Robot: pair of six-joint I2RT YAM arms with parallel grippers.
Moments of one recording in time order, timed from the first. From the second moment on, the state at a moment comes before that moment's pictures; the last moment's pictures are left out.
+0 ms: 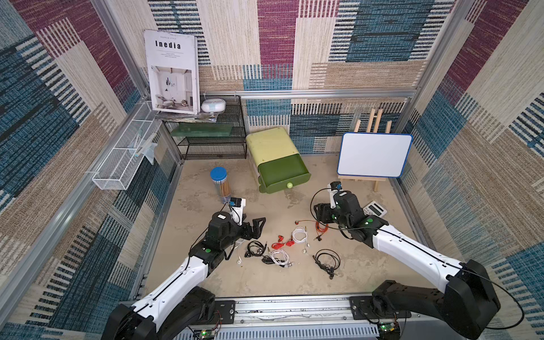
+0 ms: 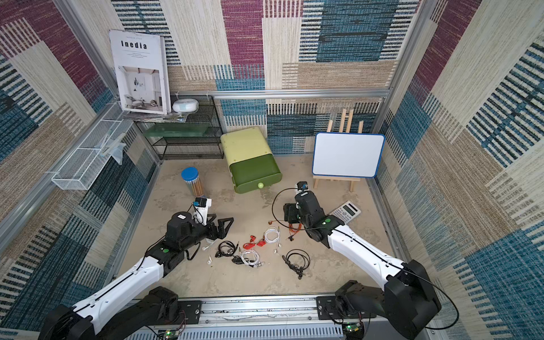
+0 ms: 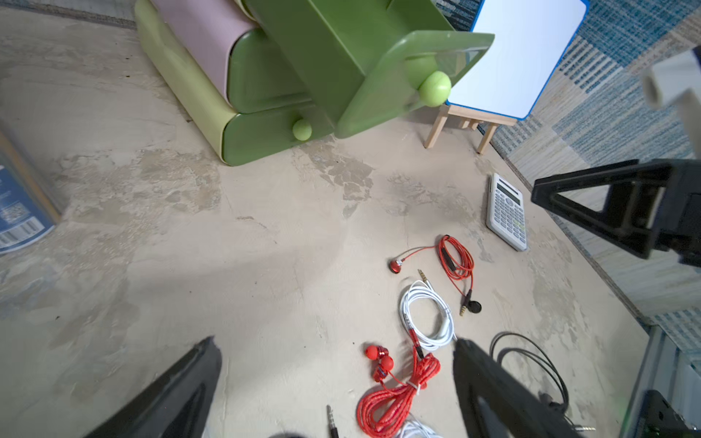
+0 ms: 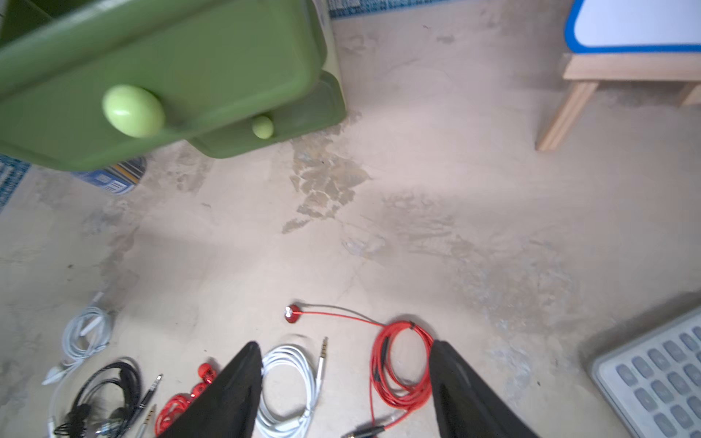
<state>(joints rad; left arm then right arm) -0.41 0.96 0.44 0.10 0.23 -0.31 0.57 1.21 0.76 -0.23 0.15 0.40</state>
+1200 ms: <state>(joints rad) -0.45 0.97 0.44 0.10 0.18 -0.26 0.43 1.53 0.74 -0.22 0.04 0.35</state>
